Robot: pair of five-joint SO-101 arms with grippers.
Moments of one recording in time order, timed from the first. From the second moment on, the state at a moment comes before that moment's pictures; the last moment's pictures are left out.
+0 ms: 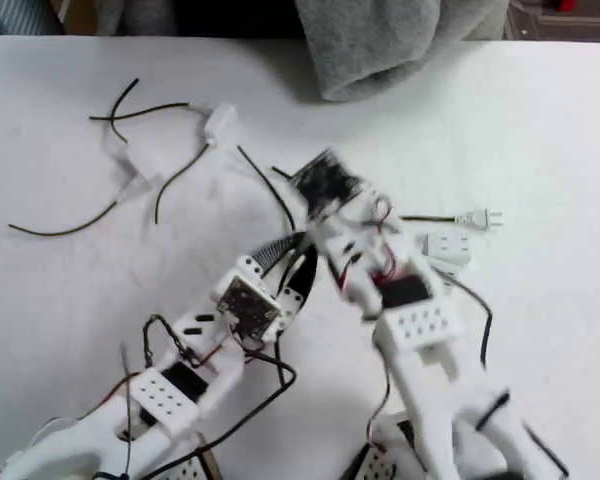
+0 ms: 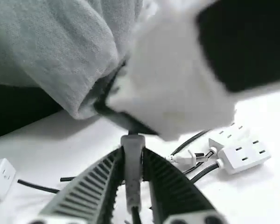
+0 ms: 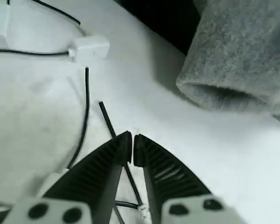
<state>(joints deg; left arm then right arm) 32.0 -49.4 96.3 -30.4 -8.9 -17.8 -33.5 58.0 13.4 27.8</state>
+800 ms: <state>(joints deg) 20.3 -49.5 73.7 15.5 -5.1 3.9 -18.3 54.3 21.4 12.2</state>
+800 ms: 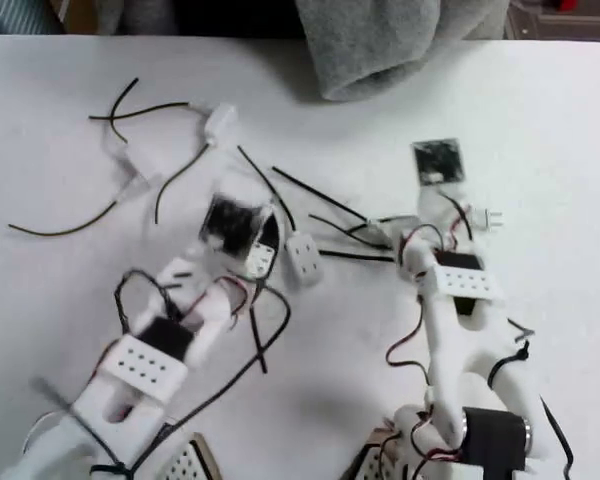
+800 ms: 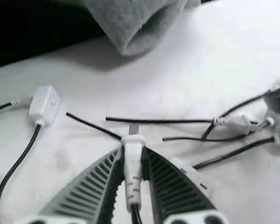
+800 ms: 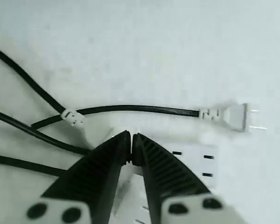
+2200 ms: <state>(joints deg) 27.6 28.9 -28.6 101.3 -47.7 27.8 -18.3 55.6 25.3 -4.1</state>
